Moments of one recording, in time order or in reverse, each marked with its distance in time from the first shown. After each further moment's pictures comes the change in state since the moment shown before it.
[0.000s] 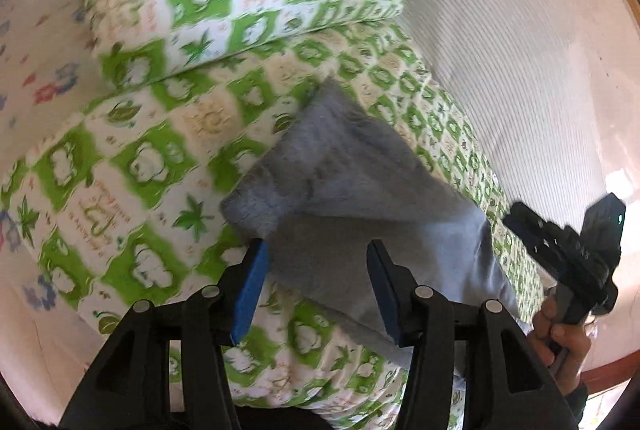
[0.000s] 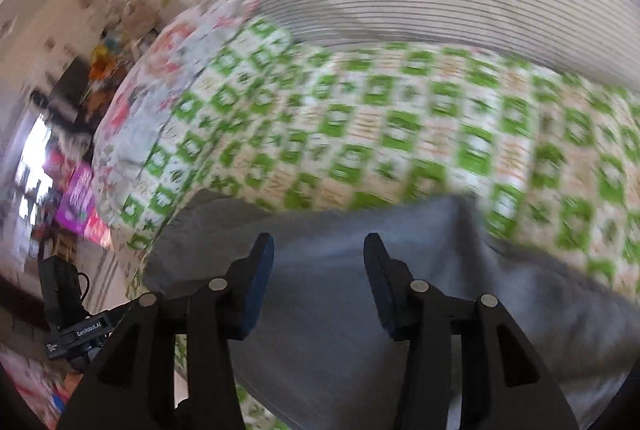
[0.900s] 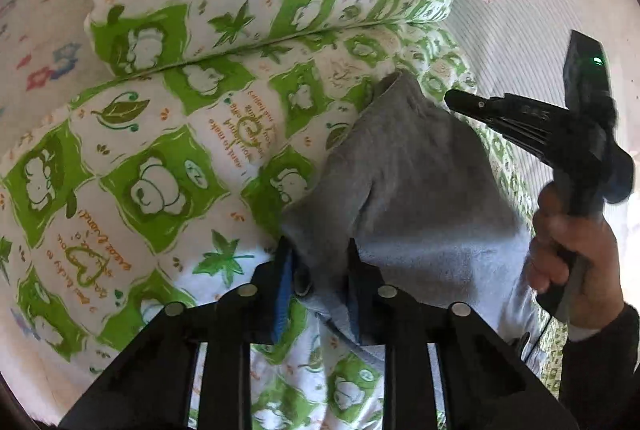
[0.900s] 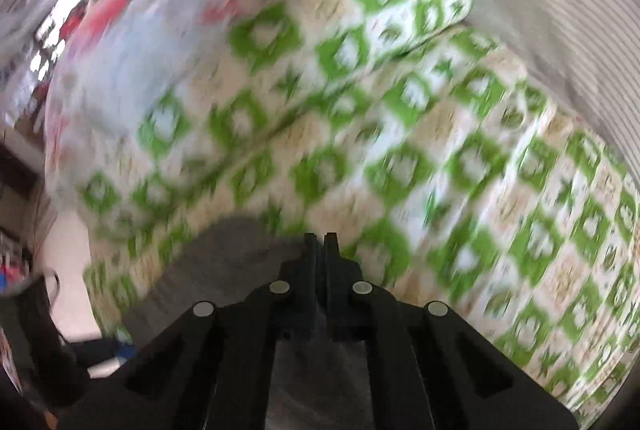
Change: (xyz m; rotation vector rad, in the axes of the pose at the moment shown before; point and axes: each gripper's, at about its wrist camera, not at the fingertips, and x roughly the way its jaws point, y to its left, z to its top) left arm 0.031 0.028 0.016 -0.061 -0.015 0.063; right arm 0.169 0.118 0.071 -0.388 0.202 -0.001
